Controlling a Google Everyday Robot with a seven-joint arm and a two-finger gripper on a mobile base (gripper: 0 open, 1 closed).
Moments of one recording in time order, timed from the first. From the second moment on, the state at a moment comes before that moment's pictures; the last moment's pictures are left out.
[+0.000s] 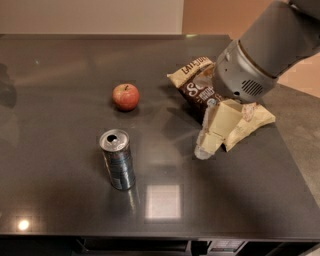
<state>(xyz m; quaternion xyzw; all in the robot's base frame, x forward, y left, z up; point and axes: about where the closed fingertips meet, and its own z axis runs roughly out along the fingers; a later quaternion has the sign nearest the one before) 0.449 -0.078 0.941 -0.66 0.71 0.13 0.22</state>
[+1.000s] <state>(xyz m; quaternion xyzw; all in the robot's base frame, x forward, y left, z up) 0.427 0.026 0.903 -0.68 0.64 0.26 0.25</state>
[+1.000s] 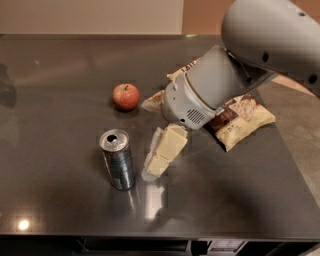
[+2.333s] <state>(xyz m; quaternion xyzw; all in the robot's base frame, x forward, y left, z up) 0.407 0.071 0.898 -0.69 0.59 0.31 0.29</state>
